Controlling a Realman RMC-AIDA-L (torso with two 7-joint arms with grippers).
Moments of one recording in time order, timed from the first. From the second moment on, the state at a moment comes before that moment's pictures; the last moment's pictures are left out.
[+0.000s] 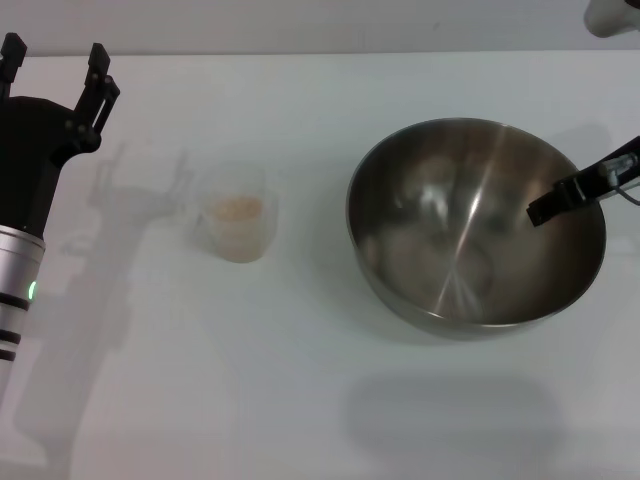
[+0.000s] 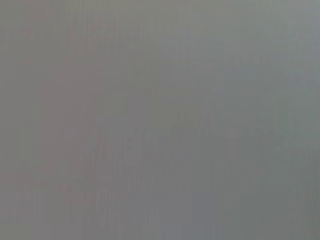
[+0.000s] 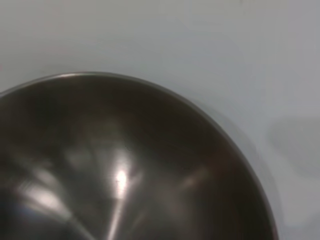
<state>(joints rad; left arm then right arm) -0.39 -2.08 -0.54 -0.34 2.02 1.43 0.06 0.61 2.07 -1.21 -1.31 0.37 1.54 -0.34</state>
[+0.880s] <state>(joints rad) -0.39 -2.08 -0.54 -0.34 2.02 1.44 0.06 0.59 2.07 -1.20 -1.34 0.38 1.53 -0.38</state>
